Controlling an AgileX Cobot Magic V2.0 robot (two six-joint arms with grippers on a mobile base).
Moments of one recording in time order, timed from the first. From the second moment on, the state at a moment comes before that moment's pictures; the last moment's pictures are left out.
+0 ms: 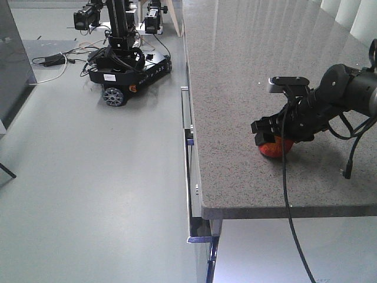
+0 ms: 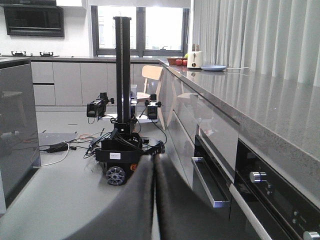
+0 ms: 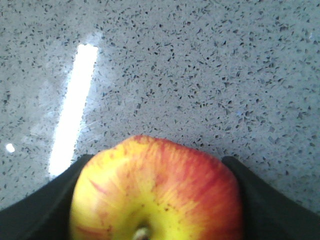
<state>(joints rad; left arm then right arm) -0.02 -0.01 0.02 -0.03 0.00 -0.06 0.08 1.98 -1.51 0.26 0.75 -0.23</state>
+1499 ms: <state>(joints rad) -0.02 -0.01 0.02 -0.03 0.00 -0.06 0.64 0.89 -0.82 0.26 0.77 -0.24</state>
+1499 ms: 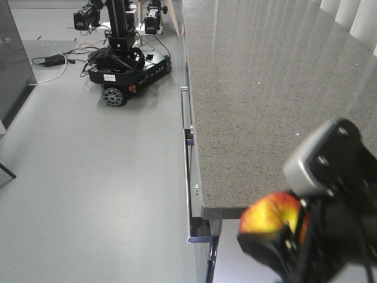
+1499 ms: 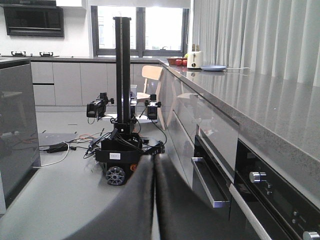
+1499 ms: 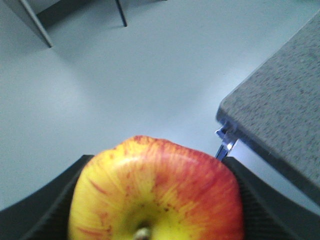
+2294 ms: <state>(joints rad) -0.02 -0.01 0.02 -0.03 0.00 -0.06 0.65 0.60 -0.68 0.26 0.88 -0.25</state>
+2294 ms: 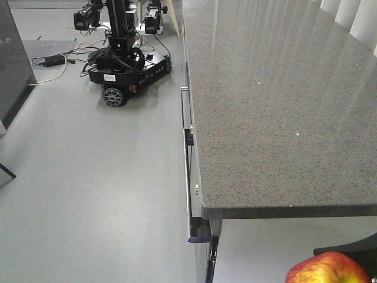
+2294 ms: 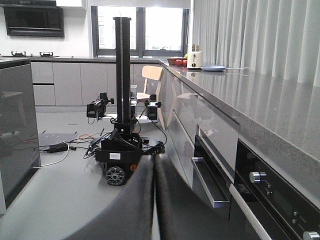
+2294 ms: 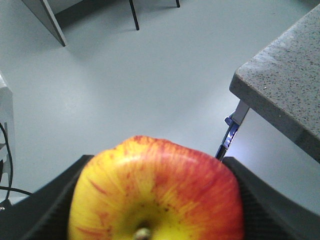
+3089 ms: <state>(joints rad) -0.02 -0.01 0.02 -0.03 0.00 -0.06 0.65 0.60 -0.68 0.26 0.88 -0.25</state>
